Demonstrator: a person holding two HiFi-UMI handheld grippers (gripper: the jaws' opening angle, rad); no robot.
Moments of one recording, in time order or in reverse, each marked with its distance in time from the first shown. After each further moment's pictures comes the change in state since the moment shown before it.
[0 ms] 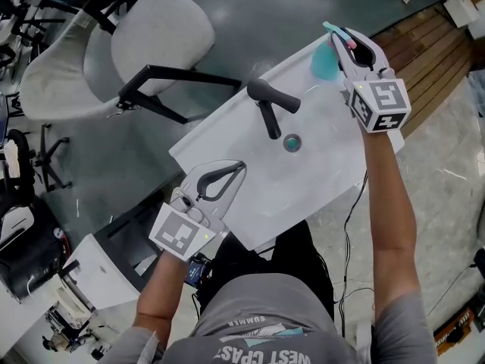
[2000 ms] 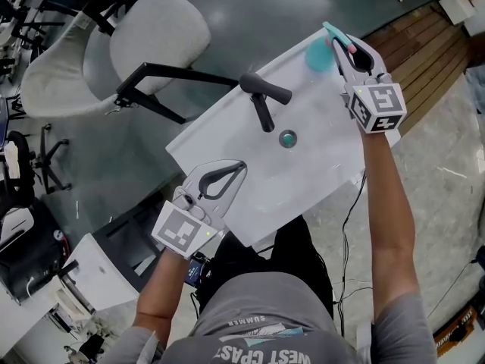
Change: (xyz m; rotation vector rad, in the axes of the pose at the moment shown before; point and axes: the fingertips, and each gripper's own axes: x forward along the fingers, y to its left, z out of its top) left arm 0.001 -0.021 -0.006 0.008 0.006 -0.013; right arm -0.027 -0.009 -0.022 0.017 -0.021 -0.008
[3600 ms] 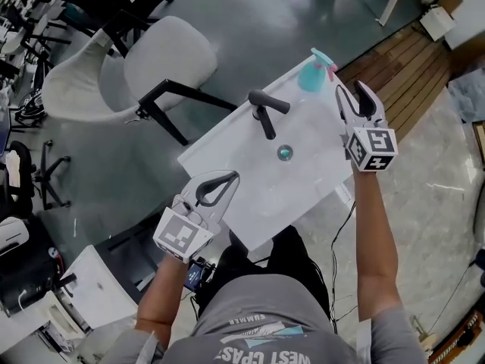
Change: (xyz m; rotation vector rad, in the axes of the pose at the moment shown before) left arm -0.062 -0.014 0.029 0.056 -0.069 0.016; right arm -0.100 0.016 0.033 0.071 0.041 -0.178
